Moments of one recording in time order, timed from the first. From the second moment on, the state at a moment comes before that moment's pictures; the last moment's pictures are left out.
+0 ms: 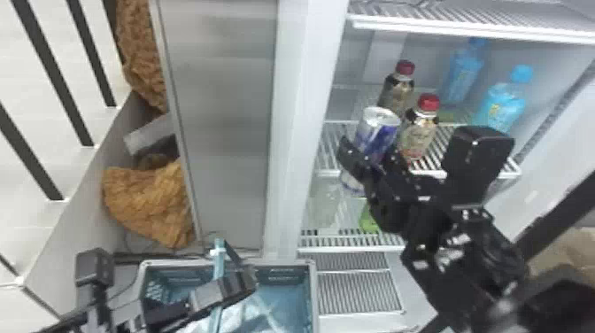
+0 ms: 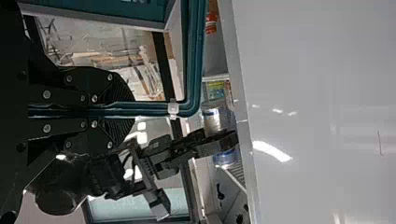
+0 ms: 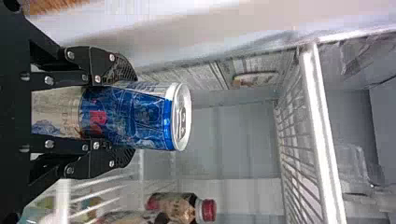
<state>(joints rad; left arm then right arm) 0.22 0.13 0.21 -1.80 1.09 1.34 -0.81 0.30 -0.18 0.10 -2.49 -0.32 0.73 -0.17</state>
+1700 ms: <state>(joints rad) 0.22 0.12 0.22 -1.80 1.09 1.34 -0.81 0.50 -0.19 0.10 -2.48 -0.51 0.87 0.07</state>
